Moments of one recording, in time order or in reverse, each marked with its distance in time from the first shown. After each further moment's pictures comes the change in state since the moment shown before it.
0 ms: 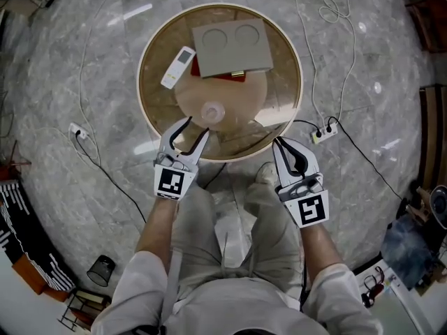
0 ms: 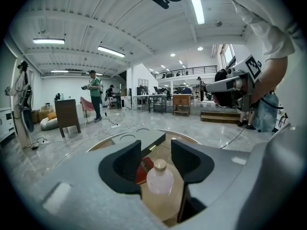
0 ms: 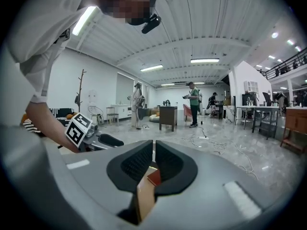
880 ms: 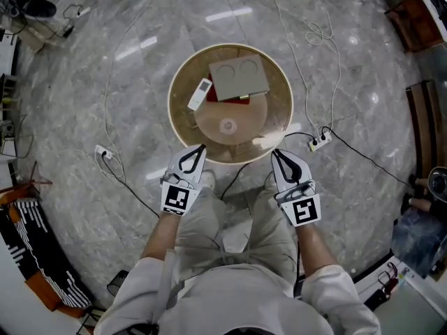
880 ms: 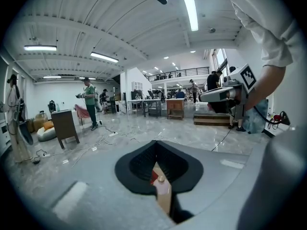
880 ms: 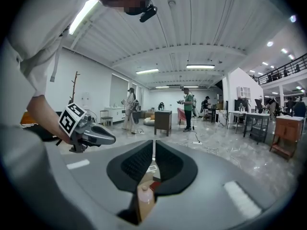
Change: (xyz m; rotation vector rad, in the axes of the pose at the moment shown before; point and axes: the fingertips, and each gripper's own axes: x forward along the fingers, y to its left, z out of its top) left arm -0.122 0.018 0.145 0.047 -0.007 -0.068; right arm -0.039 0.059 0.145 -0.018 -0.019 -0.087
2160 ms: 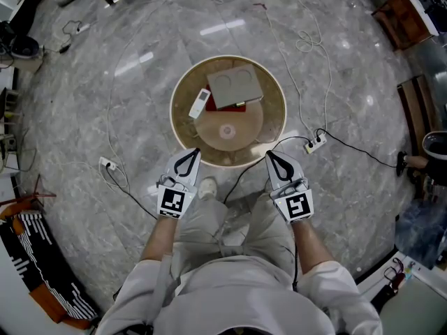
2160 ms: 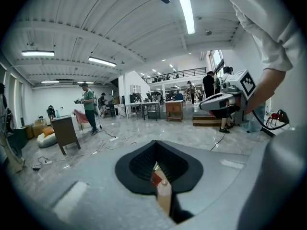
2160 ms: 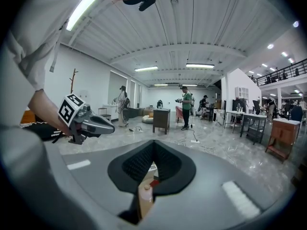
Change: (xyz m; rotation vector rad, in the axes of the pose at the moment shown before) left arm -0.037 0.009 0.046 0.043 -0.024 -0.008; right arm -0.013 0.019 0.022 -0.028 0.035 -0.024
